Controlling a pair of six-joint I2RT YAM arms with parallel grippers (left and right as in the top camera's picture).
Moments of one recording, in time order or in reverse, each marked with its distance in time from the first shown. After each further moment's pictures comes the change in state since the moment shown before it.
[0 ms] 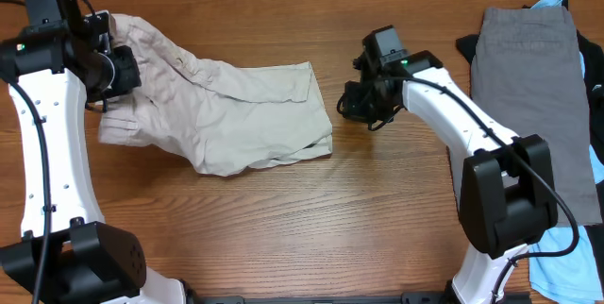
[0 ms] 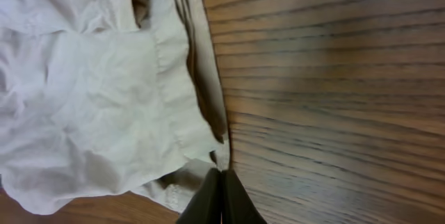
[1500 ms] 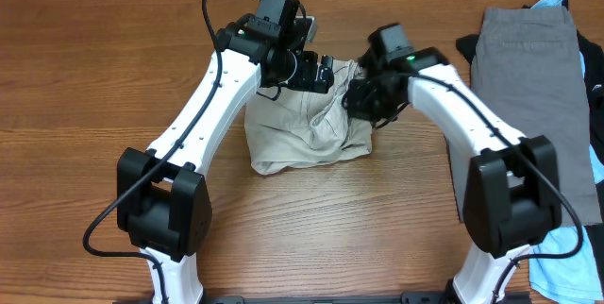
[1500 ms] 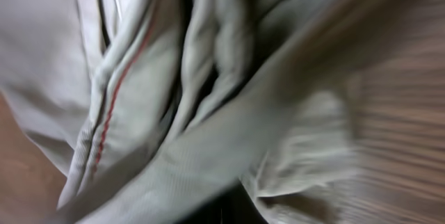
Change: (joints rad) left arm -0.639 0.271 0.020 0.292 0.177 -0.203; right arm -0.051 -0.011 0.036 -0.057 -0.039 -0.001
